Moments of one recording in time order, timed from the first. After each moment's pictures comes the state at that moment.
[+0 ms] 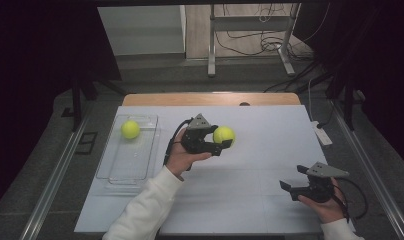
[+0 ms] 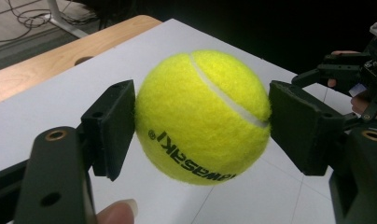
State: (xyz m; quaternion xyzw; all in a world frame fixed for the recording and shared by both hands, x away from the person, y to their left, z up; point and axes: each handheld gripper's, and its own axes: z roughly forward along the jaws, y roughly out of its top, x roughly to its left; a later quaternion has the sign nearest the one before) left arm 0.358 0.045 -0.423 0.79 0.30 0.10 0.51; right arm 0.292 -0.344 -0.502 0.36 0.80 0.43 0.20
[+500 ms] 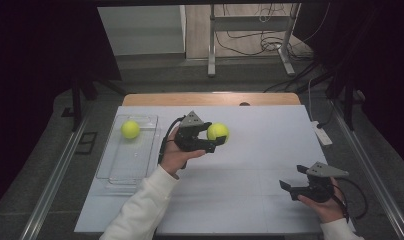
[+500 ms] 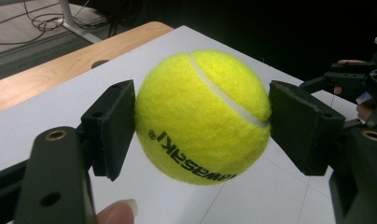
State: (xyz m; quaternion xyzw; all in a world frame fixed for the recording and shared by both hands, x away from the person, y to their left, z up) left arm 0.358 0.062 -0.417 0.78 0.32 0.11 0.52; right arm 0.293 -0.344 -0.502 0.37 0.80 0.42 0.20
